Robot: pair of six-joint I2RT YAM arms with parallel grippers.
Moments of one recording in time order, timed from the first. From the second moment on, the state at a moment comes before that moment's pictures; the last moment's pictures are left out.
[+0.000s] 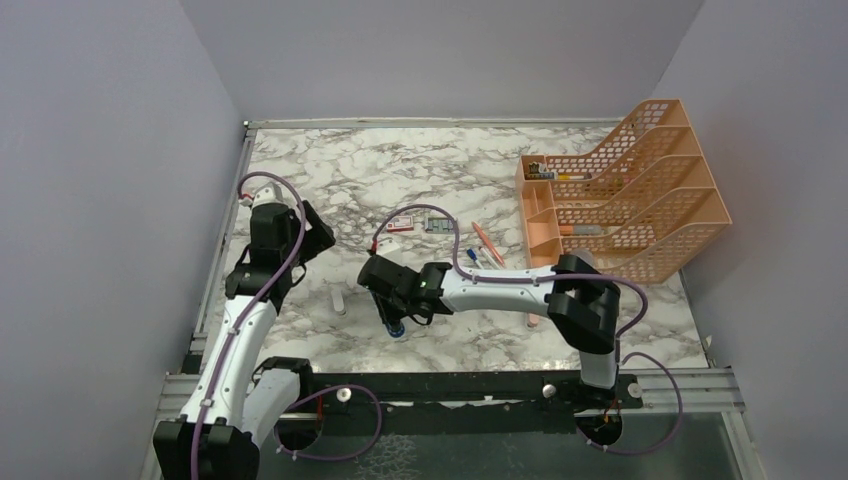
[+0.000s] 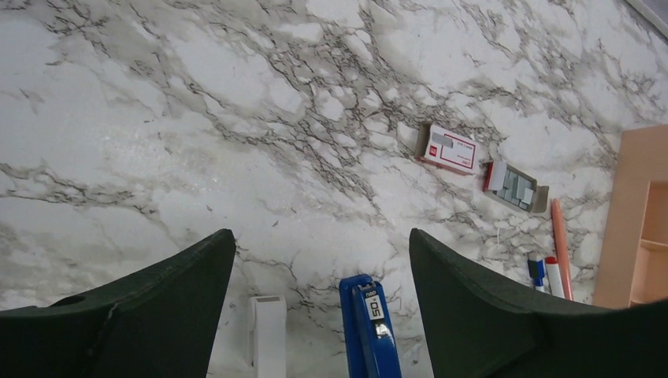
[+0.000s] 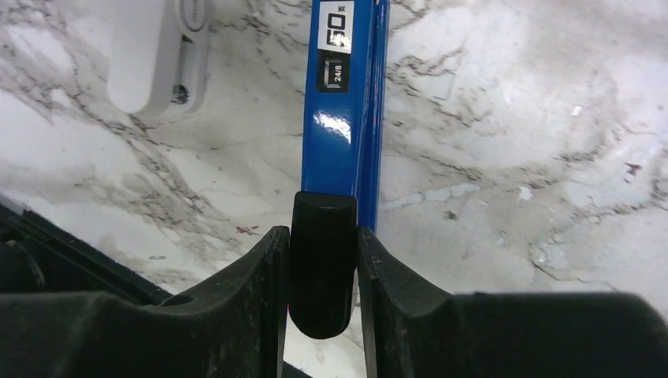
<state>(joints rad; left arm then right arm) -0.08 0.87 0.73 -0.45 -0.08 -0.55 1.22 1.94 1.40 -0.45 0.24 0.67</state>
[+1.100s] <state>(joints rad) -0.38 1.21 0.46 -0.13 0.29 -0.75 1.20 1.71 1.16 -0.47 0.26 0.70</state>
